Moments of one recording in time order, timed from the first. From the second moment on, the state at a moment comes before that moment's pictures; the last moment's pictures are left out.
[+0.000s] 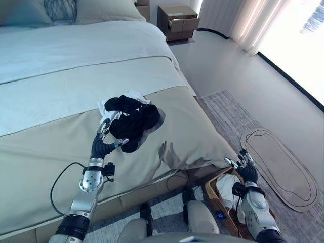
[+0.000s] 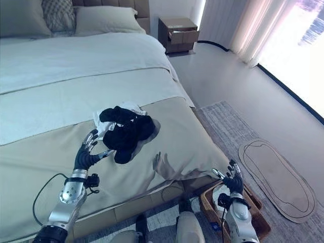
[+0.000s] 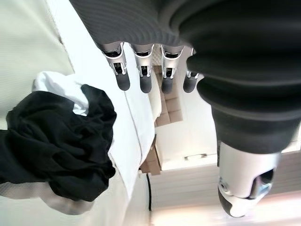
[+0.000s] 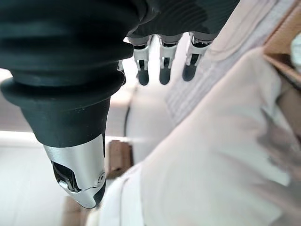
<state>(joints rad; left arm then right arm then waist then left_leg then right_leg) -0.03 0.42 -0.10 0.29 -0.10 -0.34 0.22 0.07 -0.25 0.01 0.49 0.37 -0.27 -0.18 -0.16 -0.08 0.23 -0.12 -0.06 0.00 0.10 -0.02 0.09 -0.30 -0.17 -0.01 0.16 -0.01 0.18</state>
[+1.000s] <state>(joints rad) -0.70 0.61 -0.27 0.65 0.46 -0.09 0.77 -0.11 -0.33 0.09 0.50 0.41 -0.39 -0.26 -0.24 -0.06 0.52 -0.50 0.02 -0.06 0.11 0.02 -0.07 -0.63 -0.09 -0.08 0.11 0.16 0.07</state>
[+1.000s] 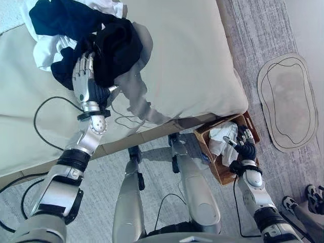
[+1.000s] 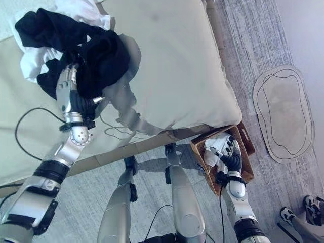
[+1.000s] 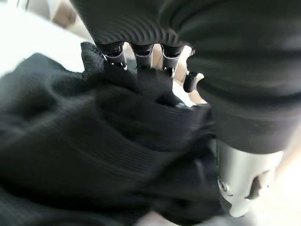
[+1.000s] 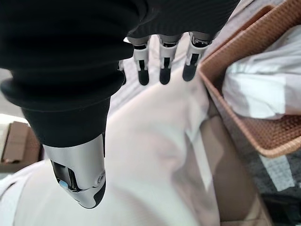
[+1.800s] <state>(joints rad) -1.02 0.76 -0.50 0.98 0.58 0.03 0.68 -0.13 -0.37 0.13 0.47 0.42 -0.42 -0.20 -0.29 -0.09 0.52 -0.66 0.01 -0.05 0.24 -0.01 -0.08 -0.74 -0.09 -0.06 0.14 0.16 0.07</state>
